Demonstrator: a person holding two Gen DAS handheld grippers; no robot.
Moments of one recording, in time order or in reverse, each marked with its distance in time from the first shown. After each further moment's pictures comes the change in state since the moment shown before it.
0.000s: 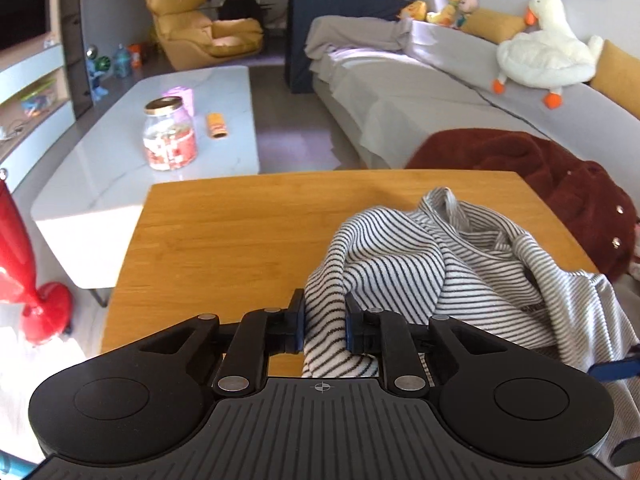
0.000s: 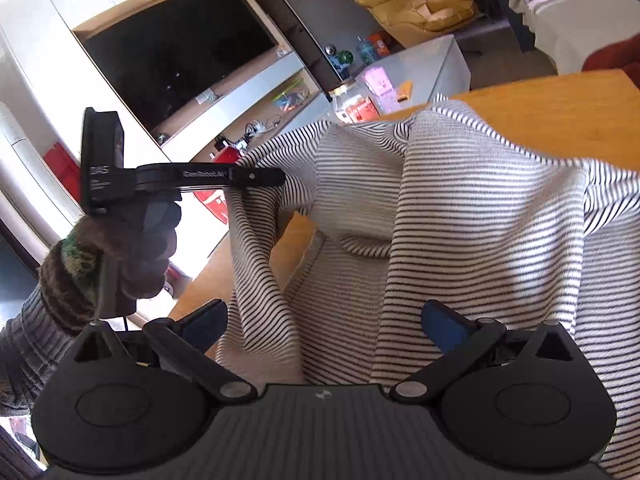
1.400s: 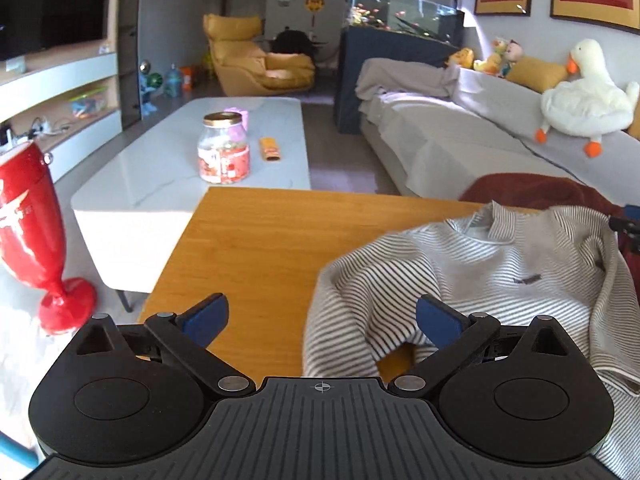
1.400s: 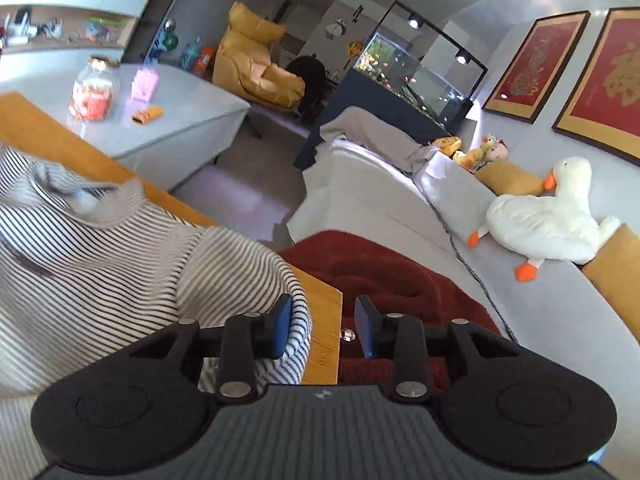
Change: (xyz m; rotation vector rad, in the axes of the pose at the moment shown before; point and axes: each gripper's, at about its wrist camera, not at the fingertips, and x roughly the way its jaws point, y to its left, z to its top) left arm -0.003 0.016 -0.023 -0.120 -0.153 0.062; right arm 0.058 -0.078 0.099 -0.463 -0.072 -0.753
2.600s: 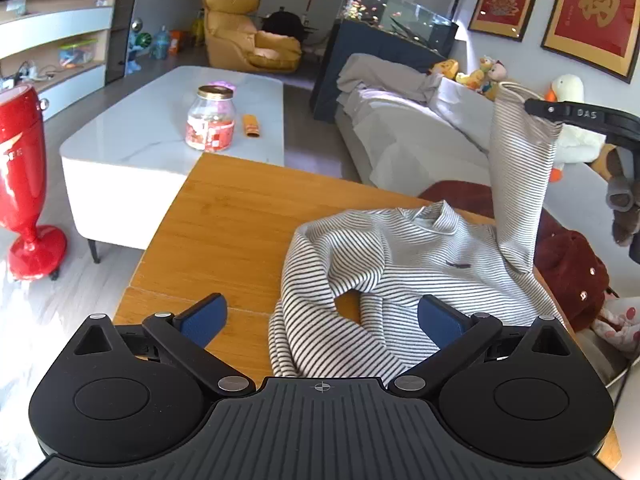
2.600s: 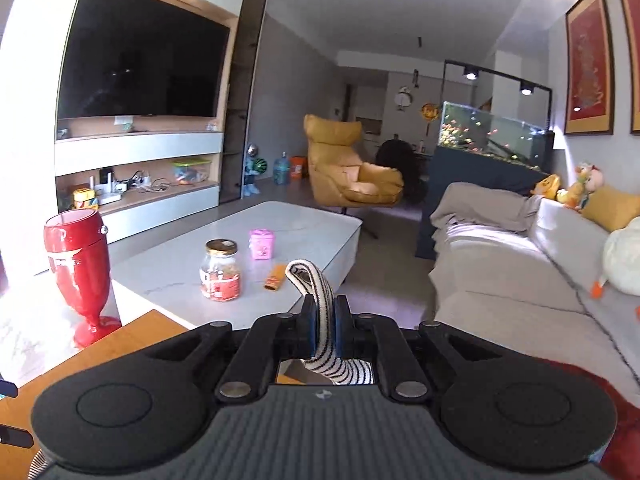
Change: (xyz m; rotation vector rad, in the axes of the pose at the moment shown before) left arm -0.070 0.016 -0.025 -0.116 0.057 -0.114; right arm -0.035 0.009 0.134 0.184 -0.210 0.370
